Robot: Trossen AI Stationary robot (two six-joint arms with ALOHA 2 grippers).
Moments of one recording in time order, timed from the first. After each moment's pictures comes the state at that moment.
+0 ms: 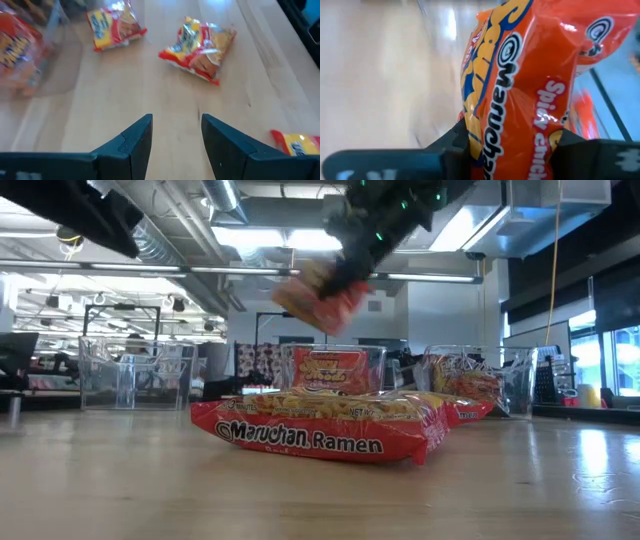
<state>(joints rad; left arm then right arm) -0.57 0.86 0.67 -0.57 -0.45 -0.32 -0.38 1.75 1.45 -0.39 -0.09 -0.32</state>
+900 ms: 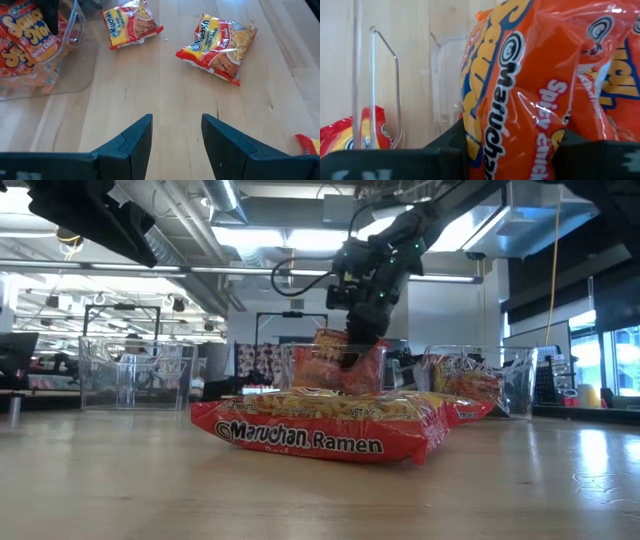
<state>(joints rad) -0.47 0.86 0.67 -0.57 -0.43 -0.25 -0.46 1.95 1.45 -0.57 -0.17 -0.41</state>
